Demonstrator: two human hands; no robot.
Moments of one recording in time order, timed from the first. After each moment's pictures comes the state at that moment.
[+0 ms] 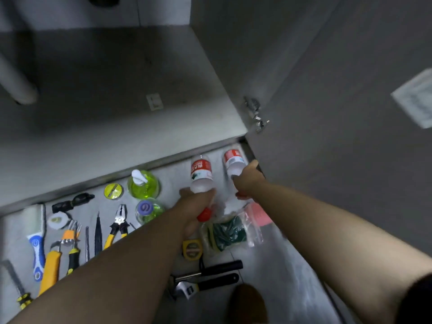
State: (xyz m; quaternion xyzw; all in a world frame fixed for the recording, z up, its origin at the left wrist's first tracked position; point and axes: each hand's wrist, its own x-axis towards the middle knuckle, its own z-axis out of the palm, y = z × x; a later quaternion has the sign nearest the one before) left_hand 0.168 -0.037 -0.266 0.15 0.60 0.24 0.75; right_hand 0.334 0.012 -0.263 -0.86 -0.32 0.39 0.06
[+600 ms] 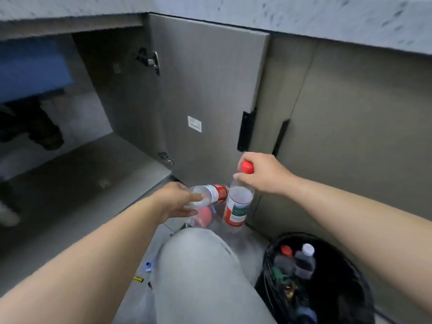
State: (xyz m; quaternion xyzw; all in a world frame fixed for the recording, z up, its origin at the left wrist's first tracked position) left_hand 0.223 -0.175 -0.017 0.56 0.51 0.07 0.65; right_hand 0.436 -0.295 0.036 -0.79 -0.55 0.14 0.22
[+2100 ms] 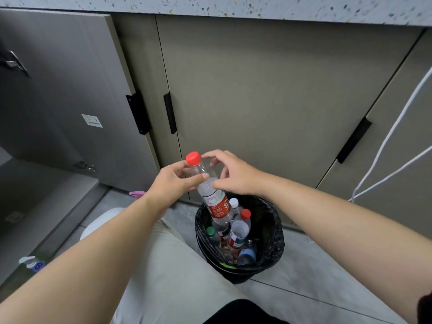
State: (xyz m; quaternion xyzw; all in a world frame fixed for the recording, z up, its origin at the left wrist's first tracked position) left_hand 0.334 -0.341 -0.014 0.72 0.20 0.12 0.65; right_hand 0.469 -0.498 0.007 -0.77 -0.48 0.21 0.36
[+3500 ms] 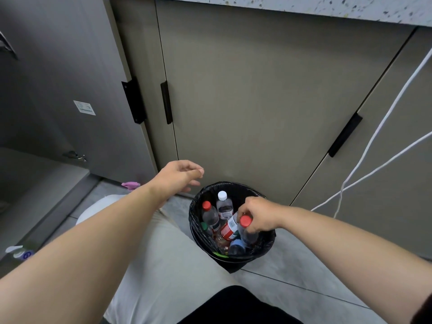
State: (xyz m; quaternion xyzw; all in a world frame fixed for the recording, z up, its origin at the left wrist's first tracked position) left_hand 0.340 -0.346 -0.023 0.75 0.25 0.02 0.61; right_hand 0.470 -0.583 -0.082 -0.84 -0.46 0.28 0.03
